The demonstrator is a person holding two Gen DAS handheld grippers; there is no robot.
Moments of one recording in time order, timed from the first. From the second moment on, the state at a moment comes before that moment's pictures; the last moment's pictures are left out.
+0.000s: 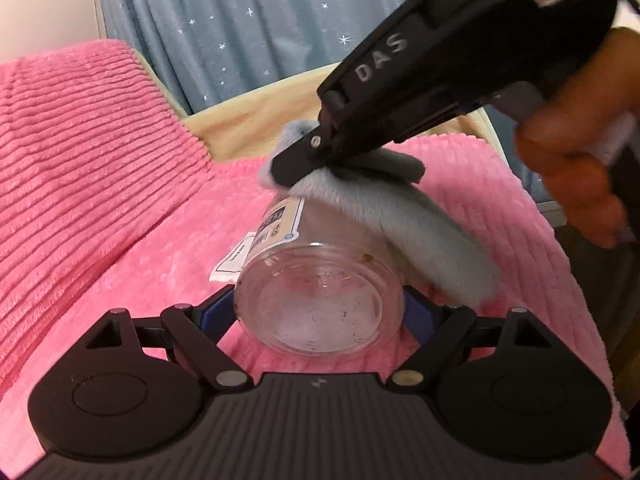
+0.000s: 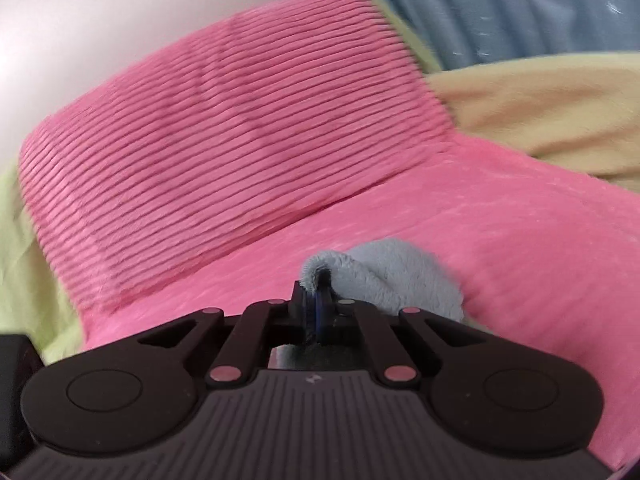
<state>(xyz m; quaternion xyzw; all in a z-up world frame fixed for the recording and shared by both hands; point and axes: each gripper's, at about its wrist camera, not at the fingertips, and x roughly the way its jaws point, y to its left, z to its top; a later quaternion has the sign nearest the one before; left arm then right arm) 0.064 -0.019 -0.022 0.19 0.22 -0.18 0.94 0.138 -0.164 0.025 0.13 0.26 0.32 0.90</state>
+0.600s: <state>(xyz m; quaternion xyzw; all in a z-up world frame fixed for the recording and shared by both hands) 0.080 0.013 -0.016 0.05 0.25 -0.21 0.95 0.110 -0.145 0.026 0.09 0.28 0.41 0.87</state>
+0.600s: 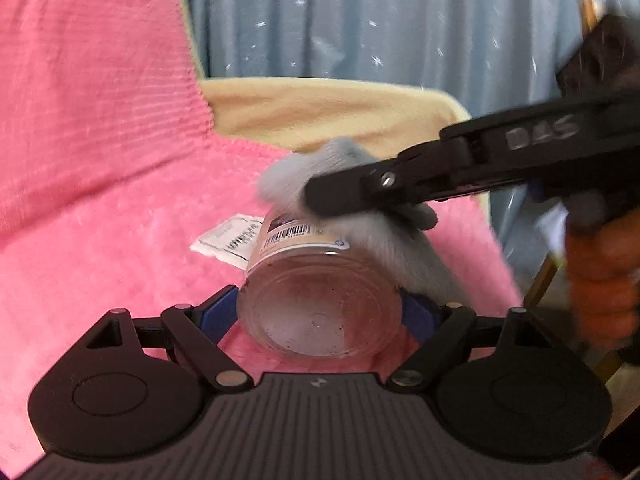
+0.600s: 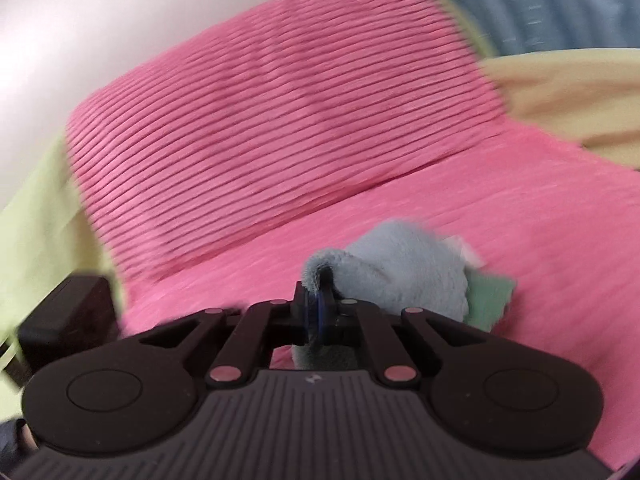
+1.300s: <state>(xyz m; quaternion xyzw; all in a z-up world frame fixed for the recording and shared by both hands) 0.065 -0.009 -0.018 0.14 0.23 -0.20 0.94 0.125 -0.151 0.022 0.10 0.25 0.34 0.90</state>
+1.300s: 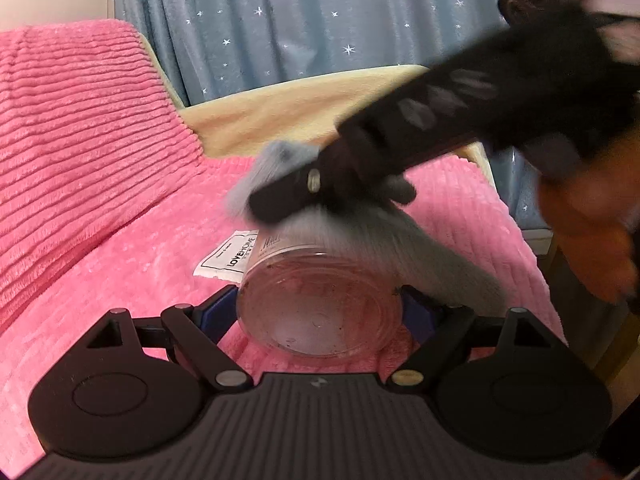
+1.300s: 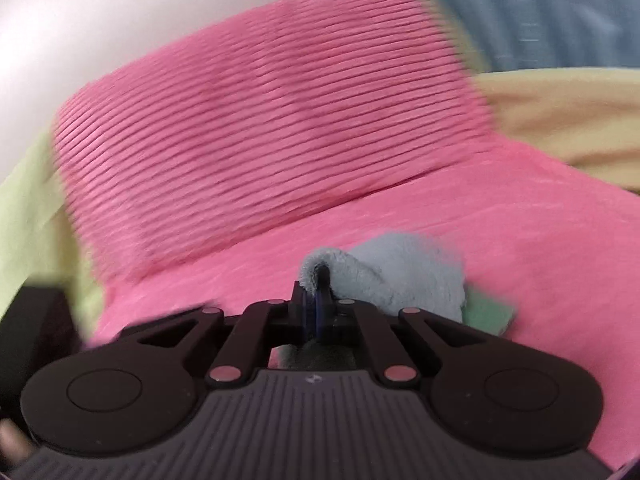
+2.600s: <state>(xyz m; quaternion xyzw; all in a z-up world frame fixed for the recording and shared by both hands) 0.077 0.012 -0.017 0.02 0.25 -0.21 0.94 0.133 -0.172 0.008 0.14 0.24 0.33 0.90</state>
